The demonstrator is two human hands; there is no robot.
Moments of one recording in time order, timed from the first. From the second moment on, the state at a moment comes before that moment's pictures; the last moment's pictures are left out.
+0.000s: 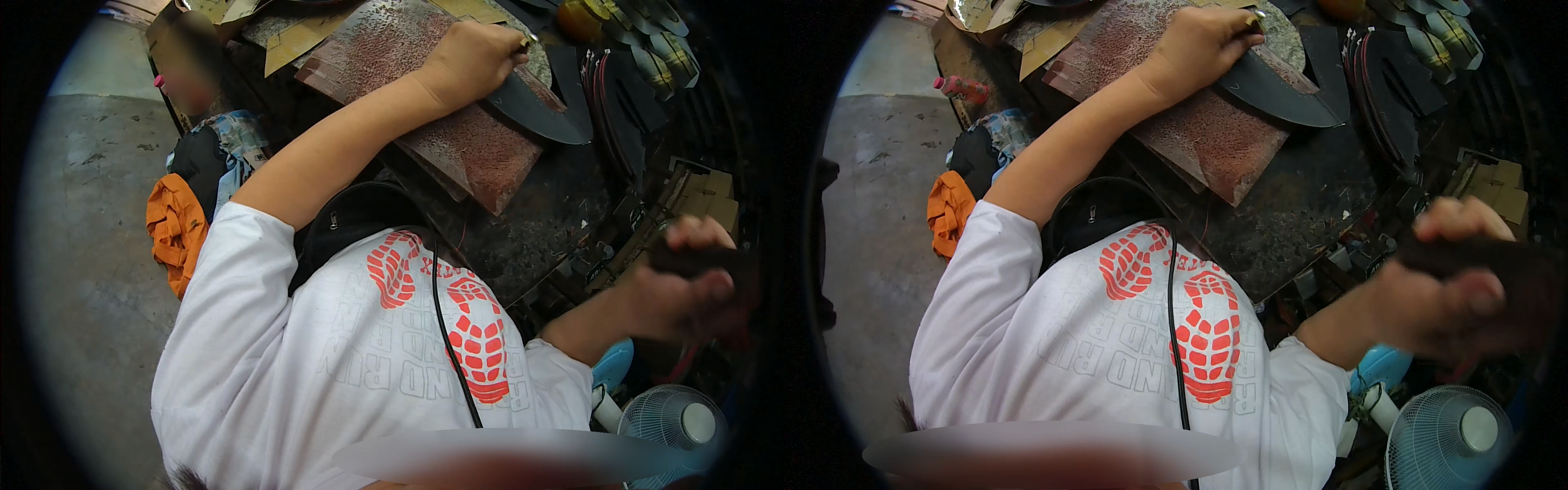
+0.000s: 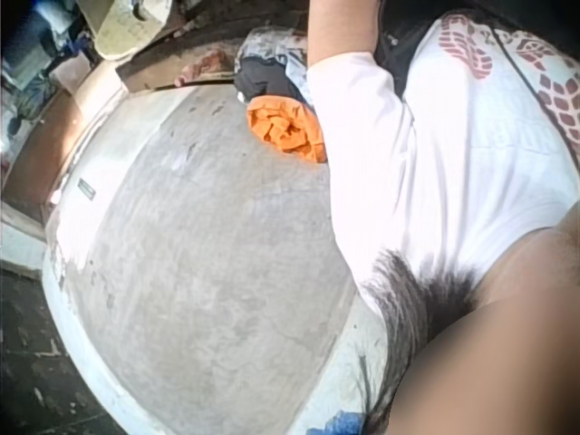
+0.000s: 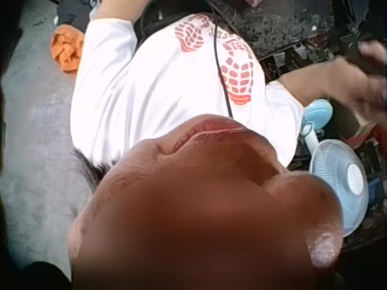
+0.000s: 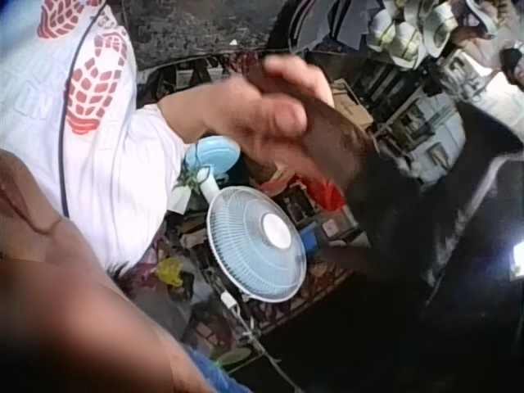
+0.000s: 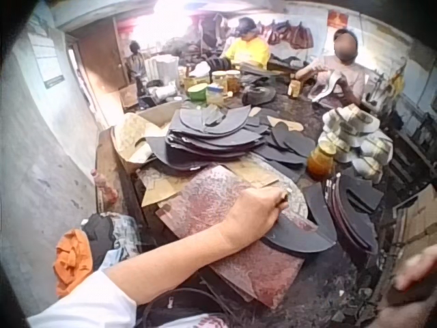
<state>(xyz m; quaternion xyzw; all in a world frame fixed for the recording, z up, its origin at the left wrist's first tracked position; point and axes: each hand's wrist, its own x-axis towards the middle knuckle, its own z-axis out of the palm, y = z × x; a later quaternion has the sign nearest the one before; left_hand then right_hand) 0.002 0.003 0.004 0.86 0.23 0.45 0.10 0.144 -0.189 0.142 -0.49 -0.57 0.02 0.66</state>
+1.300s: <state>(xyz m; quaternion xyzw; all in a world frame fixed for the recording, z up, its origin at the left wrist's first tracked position) 0.011 -0.004 -0.002 0.83 0.24 0.48 0.14 0.183 -0.201 0.043 -0.73 -0.59 0.03 0.35</state>
